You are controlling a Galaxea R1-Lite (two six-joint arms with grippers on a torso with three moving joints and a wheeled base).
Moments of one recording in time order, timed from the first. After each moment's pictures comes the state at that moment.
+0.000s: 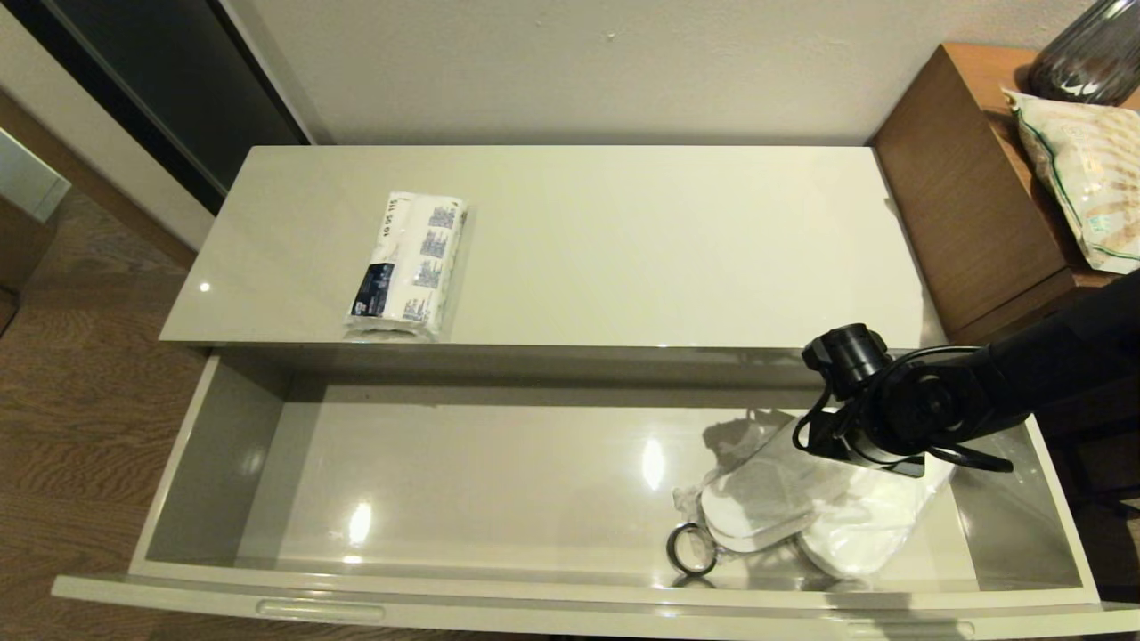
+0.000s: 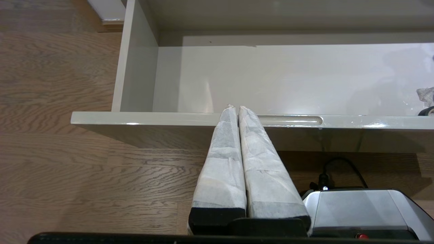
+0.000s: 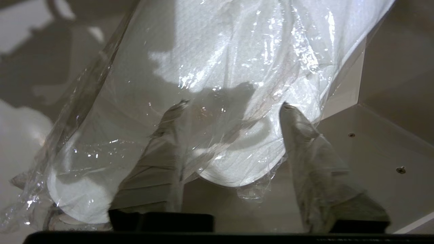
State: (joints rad) left arm 0.00 0.00 0.00 0.02 -0.01 0.05; right arm 0.24 2.08 -1.08 0.04 -0.49 0.51
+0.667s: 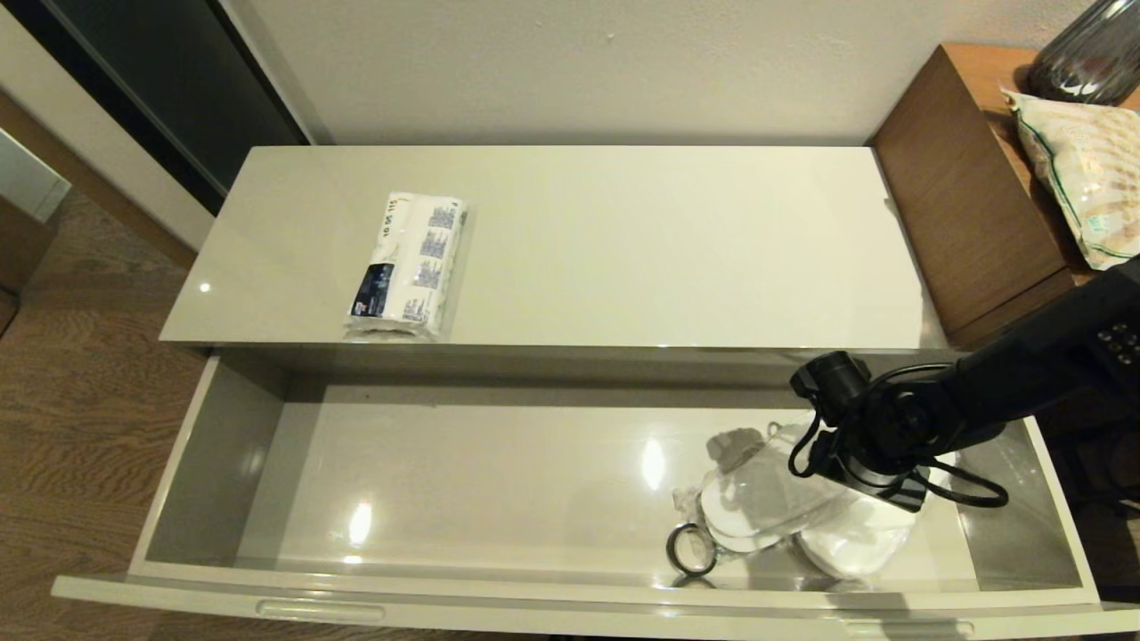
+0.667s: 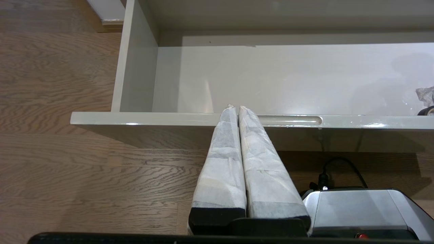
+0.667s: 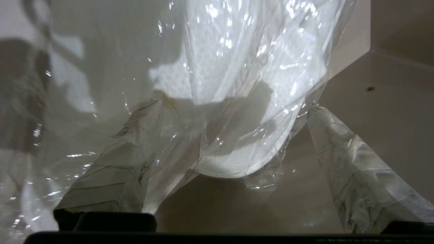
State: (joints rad) left arm 0.00 0.00 0.00 0.02 -0.01 0.06; right arm 0.24 2.15 -1.07 0.10 -0.53 0.77
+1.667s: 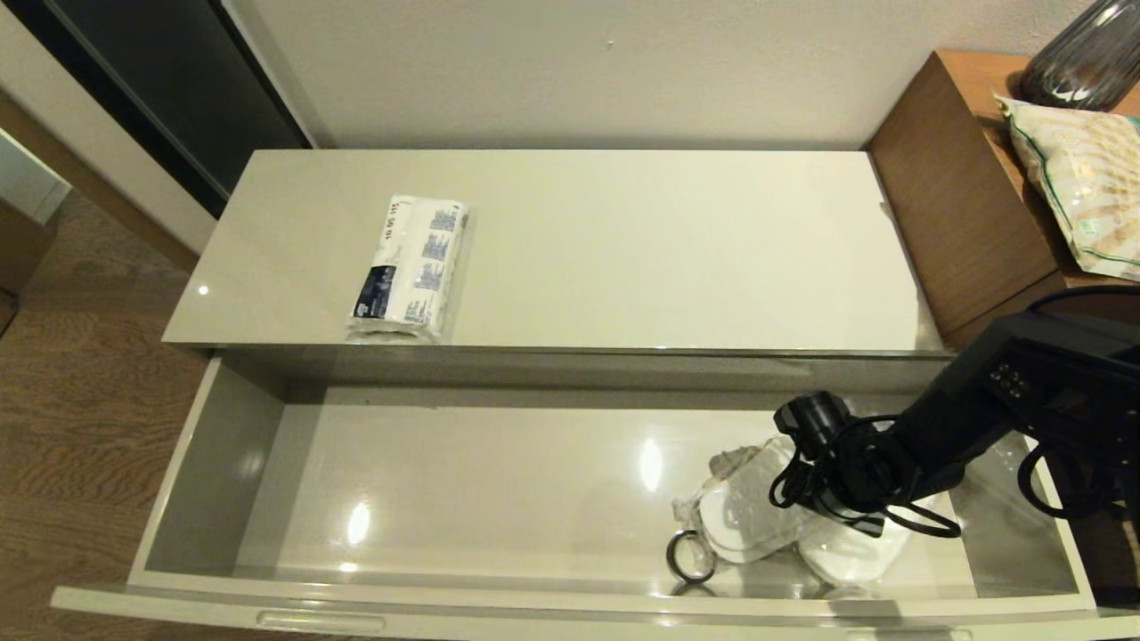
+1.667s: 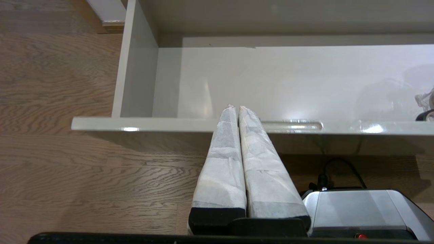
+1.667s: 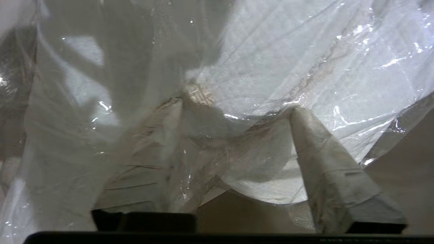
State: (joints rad) left arm 0.00 0.00 0.00 0.01 -0.01 0.06; right arm 0.24 2.35 -0.99 -0.16 -0.39 0.71
